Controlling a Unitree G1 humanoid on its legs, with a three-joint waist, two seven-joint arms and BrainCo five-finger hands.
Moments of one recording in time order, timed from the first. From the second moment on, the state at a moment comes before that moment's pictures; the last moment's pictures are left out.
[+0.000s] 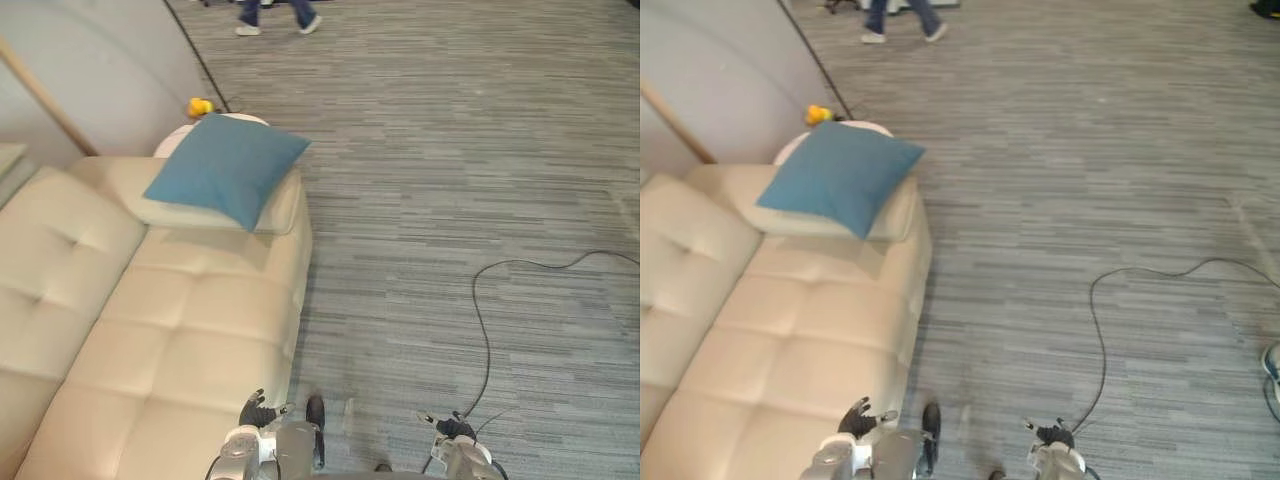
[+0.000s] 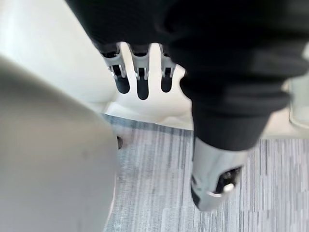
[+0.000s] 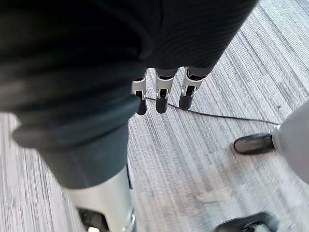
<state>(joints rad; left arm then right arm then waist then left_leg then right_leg) 0.05 0.03 0.02 0.88 0.00 0.00 0.10 0.01 -0.01 -0.34 0.99 0.10 0.02 -0.15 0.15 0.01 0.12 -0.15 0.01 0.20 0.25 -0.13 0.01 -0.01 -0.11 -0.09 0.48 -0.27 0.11</state>
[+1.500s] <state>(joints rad) 0.05 0.08 0.00 0.96 0.00 0.02 0.08 0.03 -0.04 -0.38 1.08 0.08 0.03 -0.12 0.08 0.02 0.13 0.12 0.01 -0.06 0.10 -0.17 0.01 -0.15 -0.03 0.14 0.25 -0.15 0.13</state>
